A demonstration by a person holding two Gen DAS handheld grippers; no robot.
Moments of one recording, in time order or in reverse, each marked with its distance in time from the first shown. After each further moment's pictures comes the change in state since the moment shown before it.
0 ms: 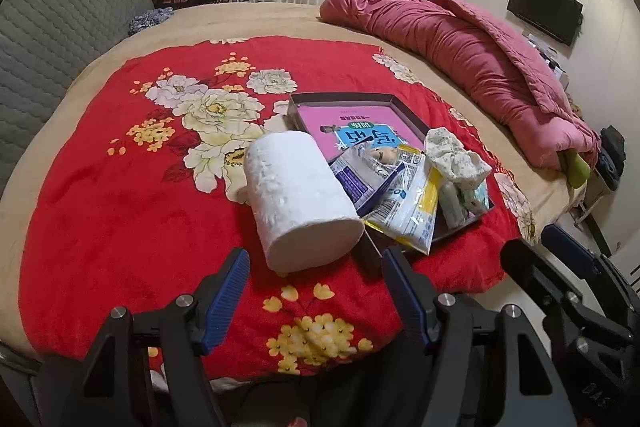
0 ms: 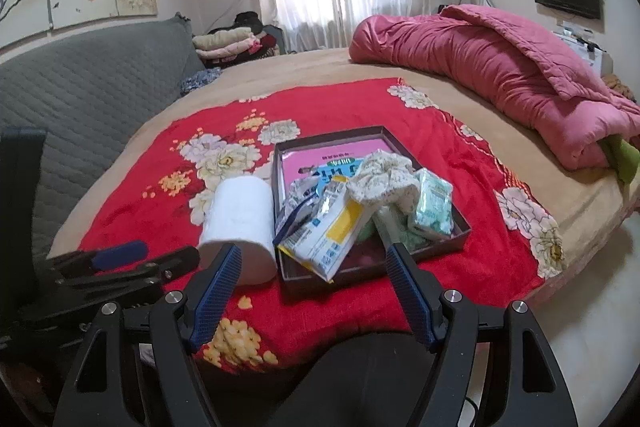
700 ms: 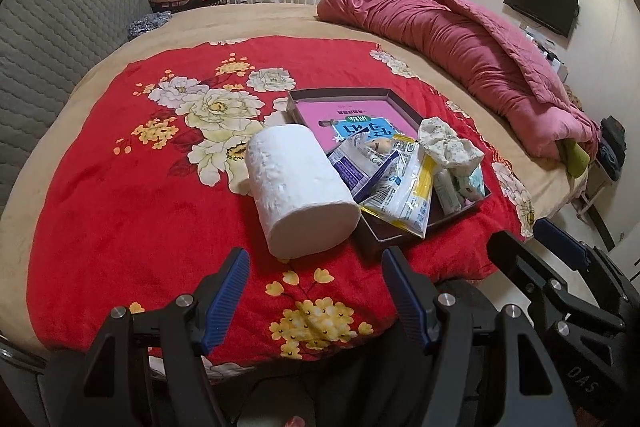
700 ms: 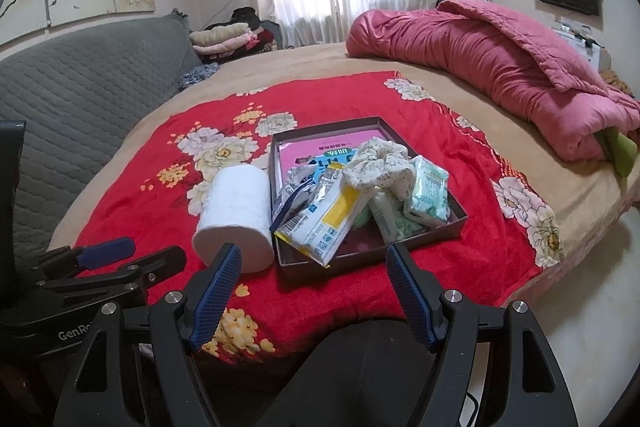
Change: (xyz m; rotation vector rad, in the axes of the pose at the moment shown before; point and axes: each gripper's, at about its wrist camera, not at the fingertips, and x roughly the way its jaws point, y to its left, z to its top) left arm -0.012 -0.005 -0.010 0.026 0.005 0.013; right arm -0.003 -0.003 -0.008 0.005 0.011 -0.007
